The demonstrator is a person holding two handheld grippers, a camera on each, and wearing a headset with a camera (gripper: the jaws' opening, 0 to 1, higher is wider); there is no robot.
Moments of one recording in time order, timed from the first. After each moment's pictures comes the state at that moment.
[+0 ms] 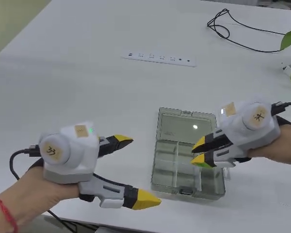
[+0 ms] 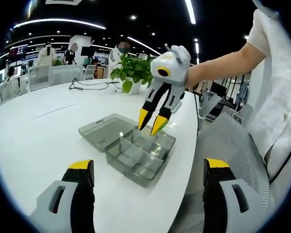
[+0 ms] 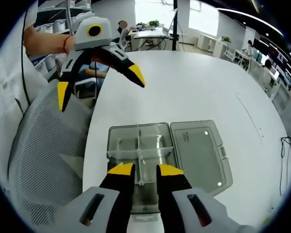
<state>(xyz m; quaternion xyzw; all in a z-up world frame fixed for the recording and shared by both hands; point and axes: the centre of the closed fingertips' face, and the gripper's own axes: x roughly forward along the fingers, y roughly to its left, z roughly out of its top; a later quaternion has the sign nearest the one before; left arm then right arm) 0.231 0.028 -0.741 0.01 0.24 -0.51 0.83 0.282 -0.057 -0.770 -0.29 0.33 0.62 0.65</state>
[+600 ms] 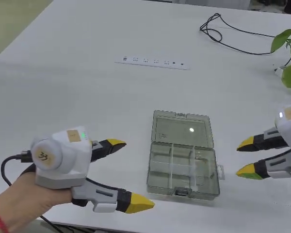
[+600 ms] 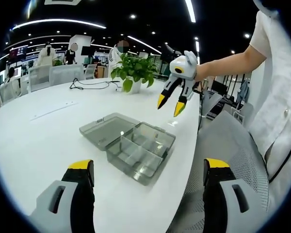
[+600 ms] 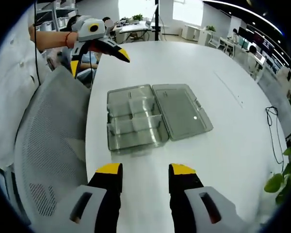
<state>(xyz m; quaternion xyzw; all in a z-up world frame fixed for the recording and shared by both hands) 0.228 0.031 -0.741 0.02 0.24 -0.51 0.83 0.268 -0.175 -0.765 -0.30 0.38 0.56 0.68</state>
